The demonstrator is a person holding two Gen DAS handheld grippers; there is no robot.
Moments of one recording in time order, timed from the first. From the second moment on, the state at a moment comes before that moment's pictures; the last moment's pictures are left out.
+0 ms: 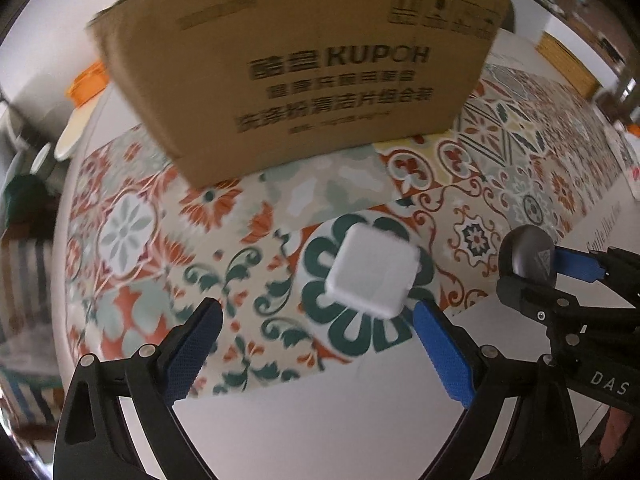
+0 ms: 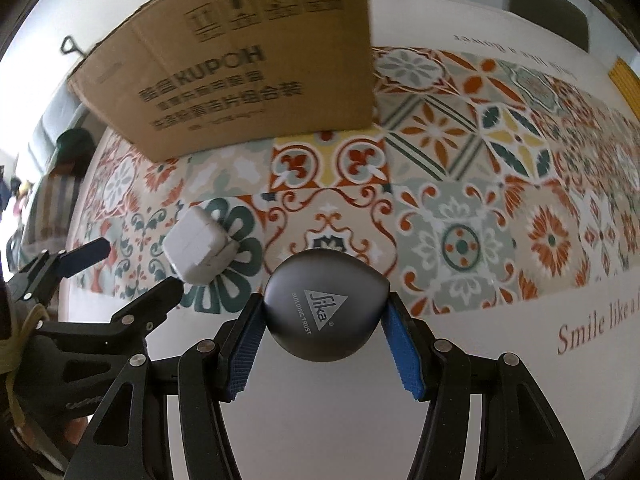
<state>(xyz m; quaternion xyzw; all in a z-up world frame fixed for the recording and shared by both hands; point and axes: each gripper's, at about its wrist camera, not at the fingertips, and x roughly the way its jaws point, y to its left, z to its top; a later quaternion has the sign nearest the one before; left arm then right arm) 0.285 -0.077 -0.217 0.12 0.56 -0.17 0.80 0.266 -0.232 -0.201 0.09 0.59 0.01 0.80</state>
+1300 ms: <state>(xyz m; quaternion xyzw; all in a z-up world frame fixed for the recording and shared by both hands) 0.284 -0.073 -0.212 0.08 0.54 -0.22 0.80 0.264 -0.231 -0.206 0.12 0.58 -0.02 0.80</state>
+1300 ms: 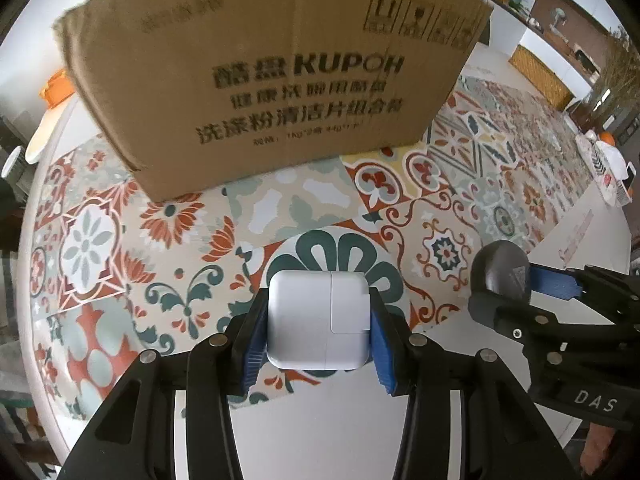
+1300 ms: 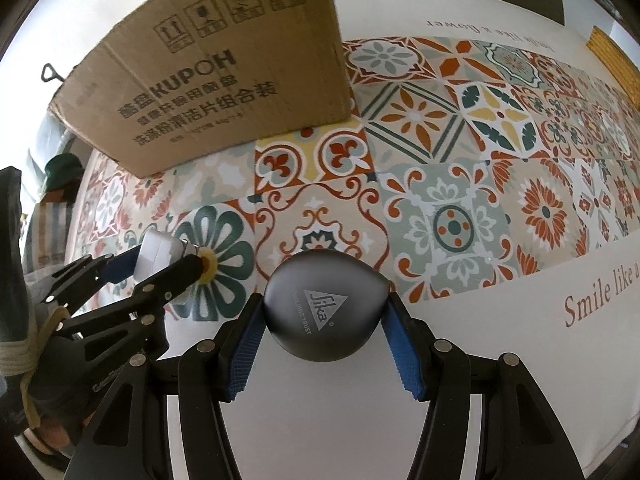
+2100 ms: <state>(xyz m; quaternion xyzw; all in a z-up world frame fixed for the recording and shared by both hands) 0.264 -0.039 -0.097 0.02 0.45 -0.18 0.87 0.256 -0.214 -0.107 0.09 0.49 0.04 0.86</state>
